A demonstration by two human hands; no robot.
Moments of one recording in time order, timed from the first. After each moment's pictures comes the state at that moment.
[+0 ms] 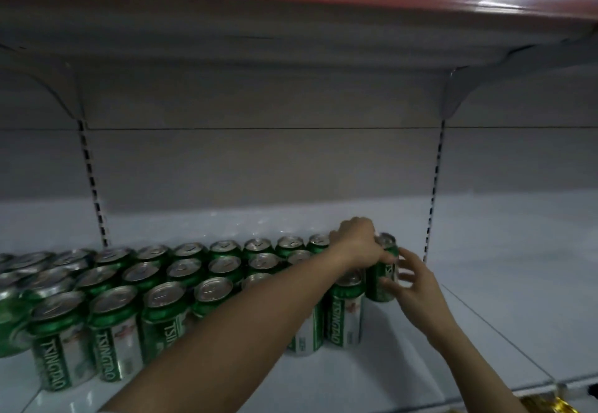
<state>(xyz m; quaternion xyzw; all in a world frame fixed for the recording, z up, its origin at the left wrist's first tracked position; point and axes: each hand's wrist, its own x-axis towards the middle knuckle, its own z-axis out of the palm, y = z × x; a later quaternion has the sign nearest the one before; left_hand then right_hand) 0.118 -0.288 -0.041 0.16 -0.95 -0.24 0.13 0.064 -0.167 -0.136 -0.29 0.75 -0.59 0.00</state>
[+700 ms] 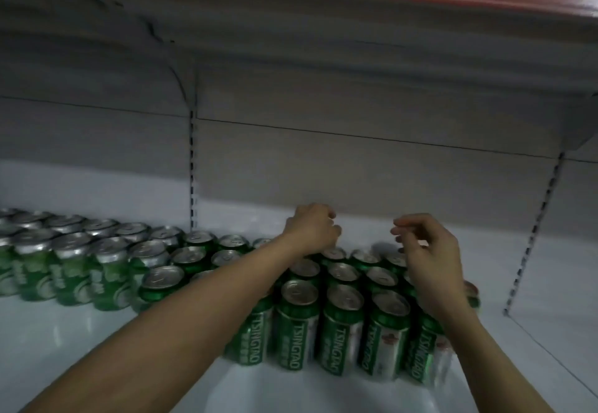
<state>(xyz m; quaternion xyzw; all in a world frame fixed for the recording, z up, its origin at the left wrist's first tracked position) 0.236 -0.442 -0.025 0.27 -0.91 -0.22 0.23 0.145 -0.265 -0.049 -0.40 0.66 -0.63 -0.11</state>
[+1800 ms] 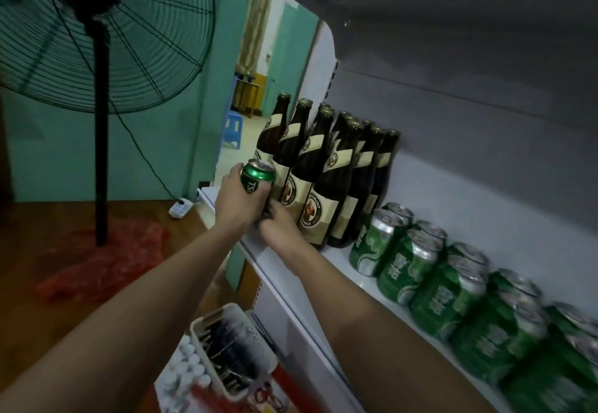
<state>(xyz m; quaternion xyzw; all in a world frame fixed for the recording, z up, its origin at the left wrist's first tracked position) 0.897 -0.753 -0.159 0.64 -0.45 -0.16 0.60 0.793 -0.733 -0.149 -0.71 0.47 -0.30 0.43</state>
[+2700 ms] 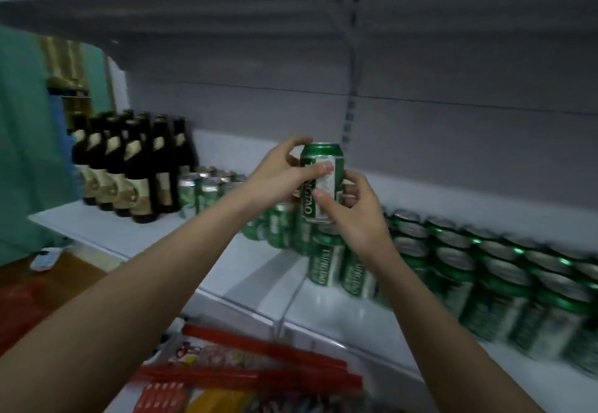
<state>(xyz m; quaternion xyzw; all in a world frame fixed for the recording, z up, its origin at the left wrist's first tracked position) 0.564 -0.470 0.001 0.33 -0.73 -0.41 0.44 0.426 -0.421 -0.055 -0.57 0.51 -0.62 0.19</state>
